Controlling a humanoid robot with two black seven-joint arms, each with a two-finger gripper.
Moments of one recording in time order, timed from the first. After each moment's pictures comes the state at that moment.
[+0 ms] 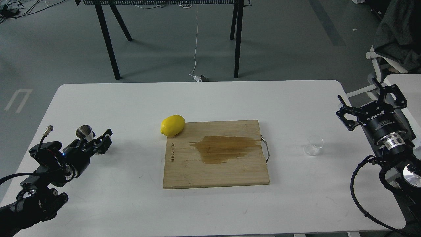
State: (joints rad) left arm -0.42 0.40 -0.57 -0.49 1.55 0.39 -0.49; right arm 0.26 -0.50 1.16 0.98 0.20 0.49 0.08
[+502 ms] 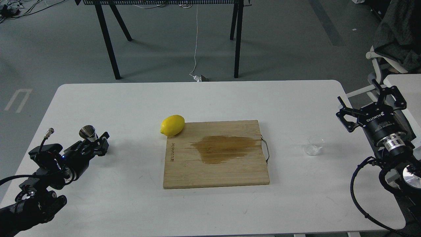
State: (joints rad) left arm -0.42 0.40 -0.53 -0.46 1.55 0.39 -0.49; right arm 0.25 -0.50 1.16 0.98 0.20 0.49 0.08
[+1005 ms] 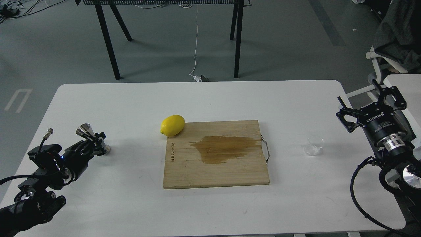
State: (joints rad) left arm -0.42 0.40 -0.53 -0.45 1.55 0.40 -0.49; right arm 0.25 -0.50 1.16 0.98 0.20 0.49 0.08
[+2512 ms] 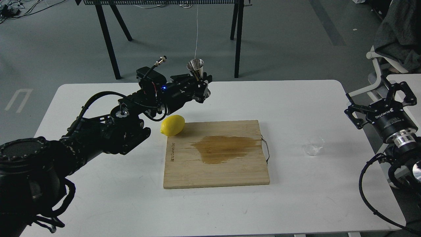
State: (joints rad) left arm -0.99 0.00 -0.09 -0.45 1.56 0.35 -0.49; right arm 0.27 -0.55 1.16 0.95 0.20 0.49 0.07
